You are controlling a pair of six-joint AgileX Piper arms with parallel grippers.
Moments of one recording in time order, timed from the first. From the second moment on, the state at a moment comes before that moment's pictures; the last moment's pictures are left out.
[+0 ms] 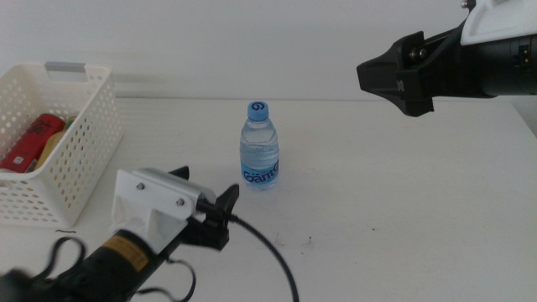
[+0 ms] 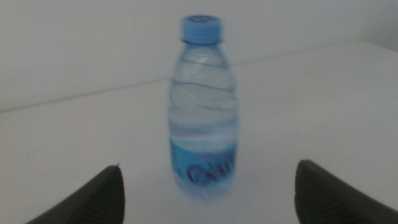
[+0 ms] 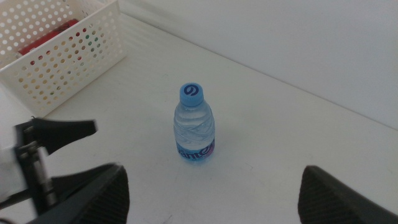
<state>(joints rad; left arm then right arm) -0.57 1.61 -0.31 -0.09 -1.04 -0.04 0.65 1.17 -1.24 -0.08 0.70 0.11</state>
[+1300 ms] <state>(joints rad) -0.47 2.23 -0.96 0.07 -1.00 -0.13 0.65 1.17 -1.24 -0.09 0.69 0.11</state>
